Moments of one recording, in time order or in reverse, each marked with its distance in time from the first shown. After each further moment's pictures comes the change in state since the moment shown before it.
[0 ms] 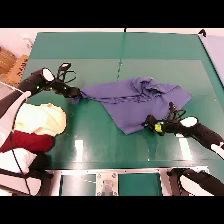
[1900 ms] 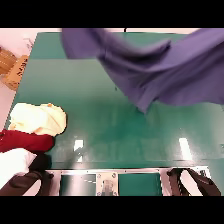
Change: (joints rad) left arm 0.001 0.833 0.219 -0.861 0.143 0.292; right arm -0.471 0.303 1.426 -0.350 0.560 0.088
